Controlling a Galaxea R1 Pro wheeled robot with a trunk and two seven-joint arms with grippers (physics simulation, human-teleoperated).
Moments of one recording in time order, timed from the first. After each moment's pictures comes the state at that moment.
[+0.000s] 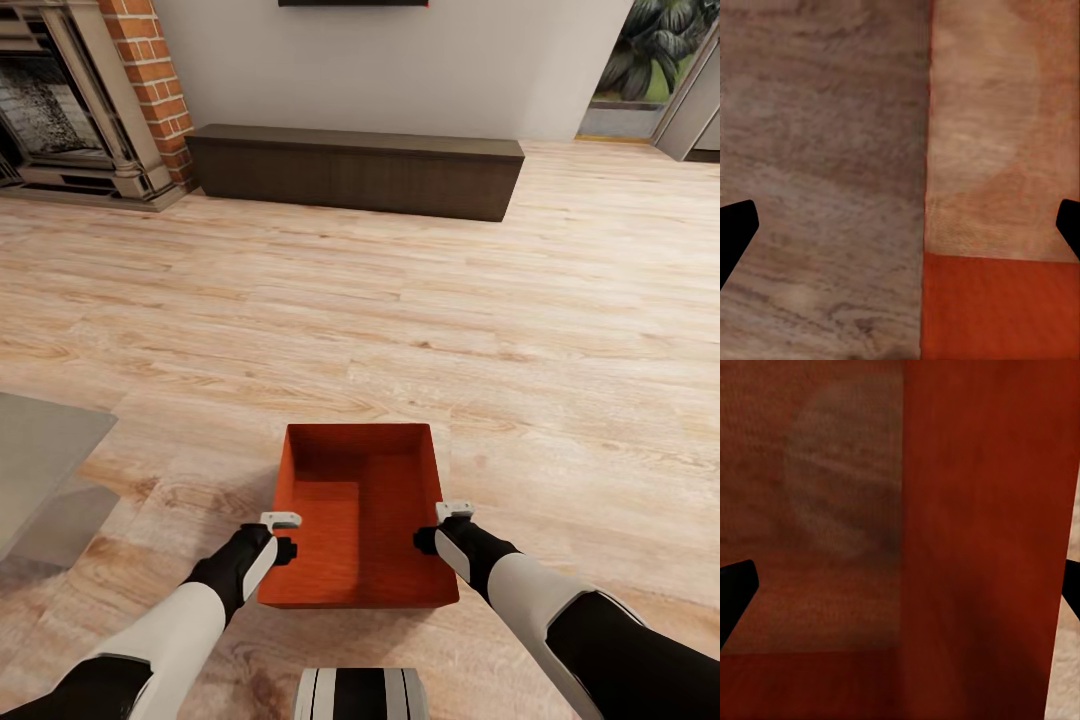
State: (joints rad) left arm -0.79 -0.10 -0.09 -0.37 0.11 0.51 0.25; right arm -0.93 0.10 0.56 -0.13 -0.57 0.33 -0.23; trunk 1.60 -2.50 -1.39
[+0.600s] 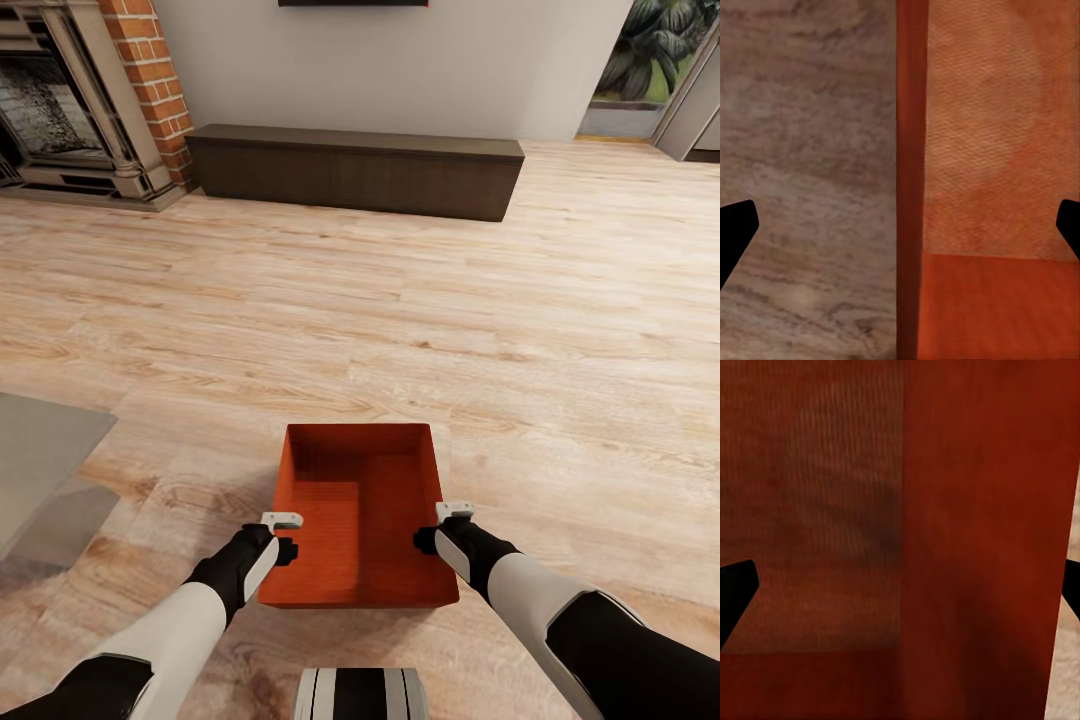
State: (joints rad) left arm -0.79 -0.10 -0.10 -0.37 0.11 0.51 0.25; right arm -0.93 0.10 0.56 -0.13 -0.57 0.33 -0.23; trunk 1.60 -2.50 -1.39
